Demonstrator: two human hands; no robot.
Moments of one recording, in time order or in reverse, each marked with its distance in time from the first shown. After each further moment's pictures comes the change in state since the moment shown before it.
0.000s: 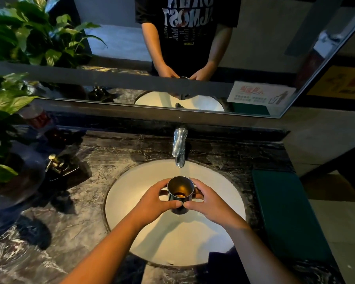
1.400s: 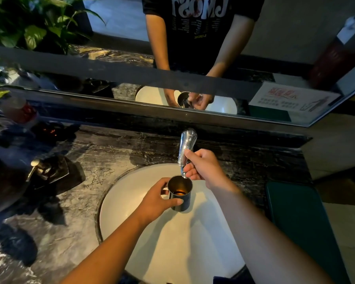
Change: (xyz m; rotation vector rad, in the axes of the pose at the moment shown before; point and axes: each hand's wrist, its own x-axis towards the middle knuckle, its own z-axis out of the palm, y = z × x) left_hand 0.076 -0.050 -0.005 -0.081 0.059 -0.143; right_hand 0.124 -0.076 -0.024 0.243 0.254 0.190
